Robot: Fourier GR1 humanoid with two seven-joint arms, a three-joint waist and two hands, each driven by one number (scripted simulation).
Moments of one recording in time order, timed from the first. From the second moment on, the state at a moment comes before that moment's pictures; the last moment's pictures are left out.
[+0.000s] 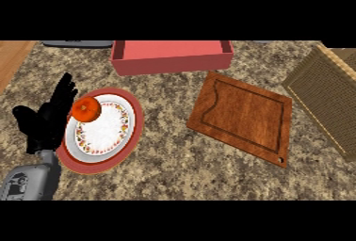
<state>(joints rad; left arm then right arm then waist) -0.20 0.19 0.13 -1.49 -0.04 0.05 0.15 -1.11 -0.63 -0.03 -0.25 1.13 -0.52 0.45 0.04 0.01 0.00</state>
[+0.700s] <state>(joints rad) -0.24 0.19 0.13 -1.48 -0.04 0.05 0.17 -1.14 -0.66 -0.07 -0.15 1.10 -0.33 0.45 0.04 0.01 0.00</state>
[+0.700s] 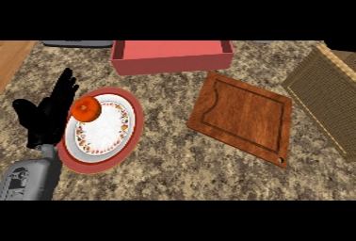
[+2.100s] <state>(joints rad) -0.24 0.19 0.14 -1.48 -0.04 0.04 0.18 -1.04 -0.67 -0.10 -0.10 1.09 -0.30 0.41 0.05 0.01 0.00</state>
